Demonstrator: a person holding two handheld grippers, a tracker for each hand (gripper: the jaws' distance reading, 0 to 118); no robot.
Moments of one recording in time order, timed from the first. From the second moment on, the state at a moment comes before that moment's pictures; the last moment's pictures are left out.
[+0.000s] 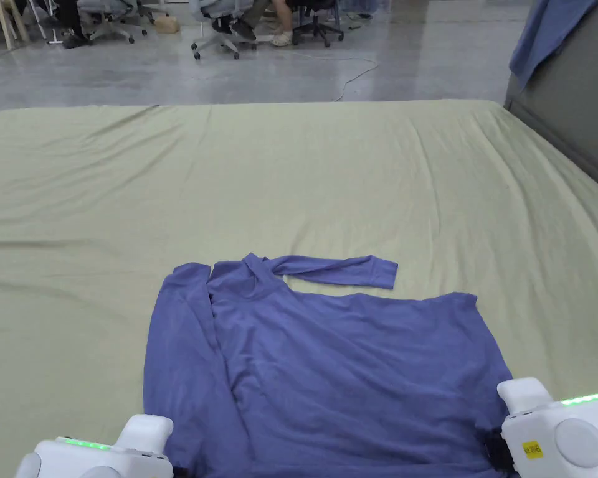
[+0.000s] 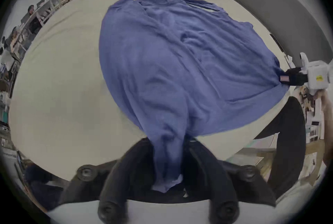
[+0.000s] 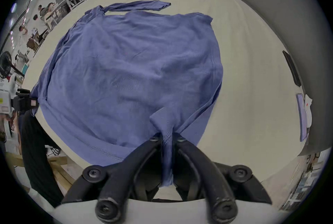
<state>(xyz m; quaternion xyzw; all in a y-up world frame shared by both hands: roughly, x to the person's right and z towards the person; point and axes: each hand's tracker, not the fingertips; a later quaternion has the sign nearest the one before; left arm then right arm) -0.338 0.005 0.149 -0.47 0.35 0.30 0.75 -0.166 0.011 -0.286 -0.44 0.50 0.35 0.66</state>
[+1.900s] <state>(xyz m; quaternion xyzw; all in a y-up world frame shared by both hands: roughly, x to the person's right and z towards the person) -0.639 0.231 -0.001 -0.23 0.55 0.16 0.79 -0.473 0.202 -0.398 -0.29 0.50 0.11 0.81</state>
